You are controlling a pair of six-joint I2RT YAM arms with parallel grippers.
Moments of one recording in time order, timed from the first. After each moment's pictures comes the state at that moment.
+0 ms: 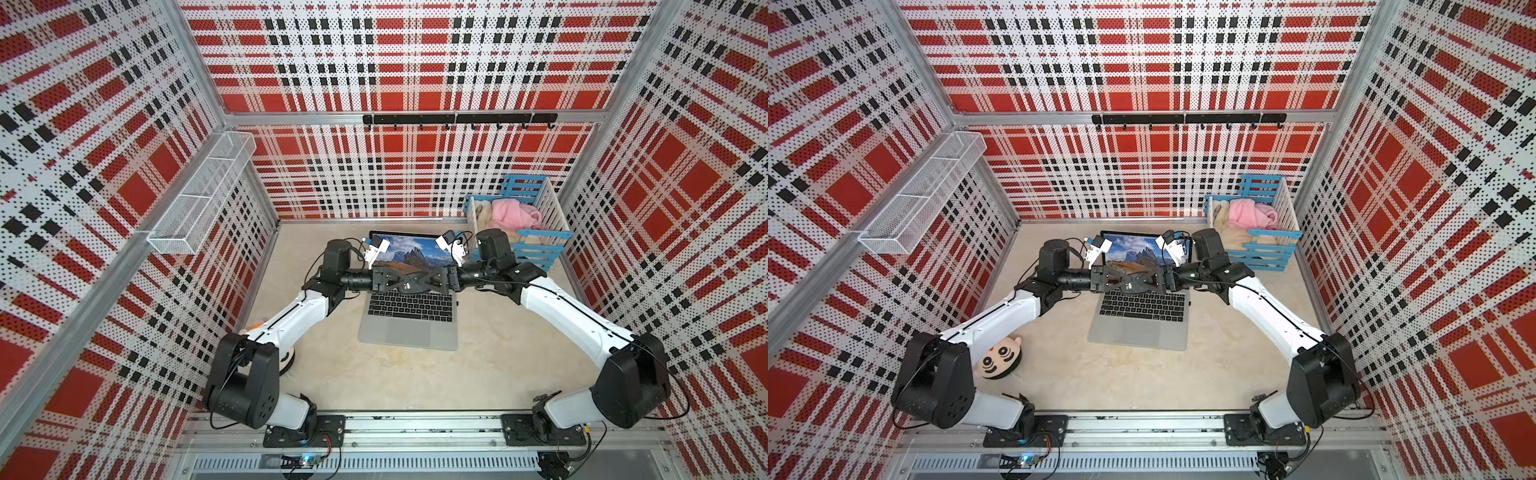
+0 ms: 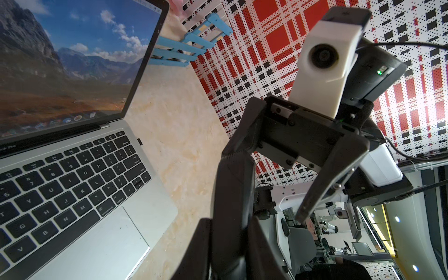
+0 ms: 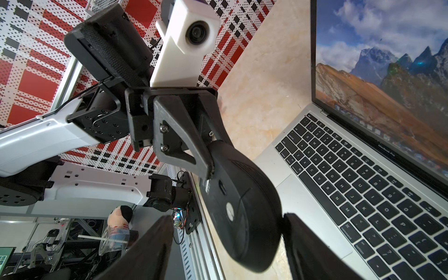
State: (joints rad) left arm -0.30 1.46 0.94 0.09 1.10 -0.63; right arm 0.48 1.46 1.19 -0.34 -0.84 0.34
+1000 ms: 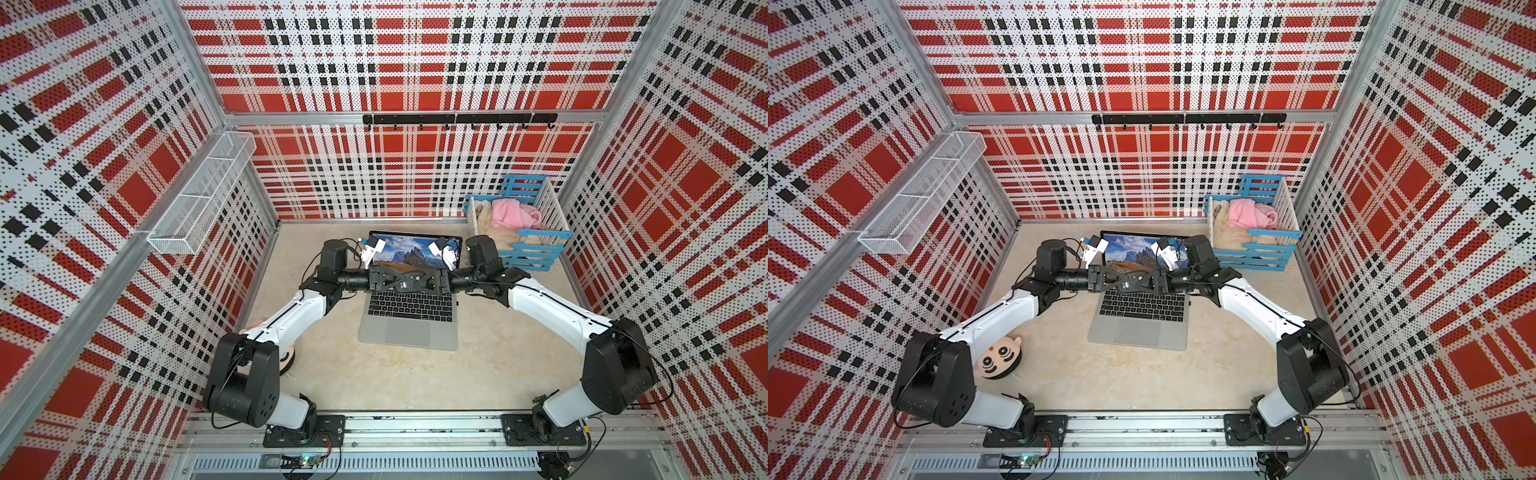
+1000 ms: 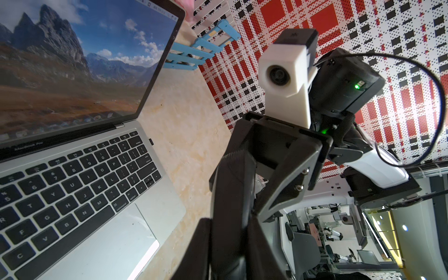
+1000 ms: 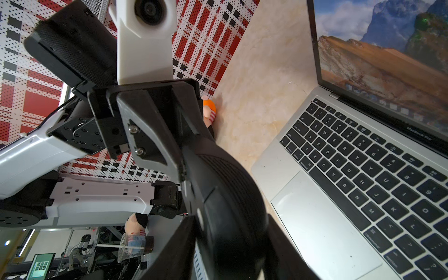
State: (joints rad) left arm -0.28 1.46 0.93 0.07 1.10 -0.62; right arm 0.50 1.54 1.13 -0.19 -0.86 0.47
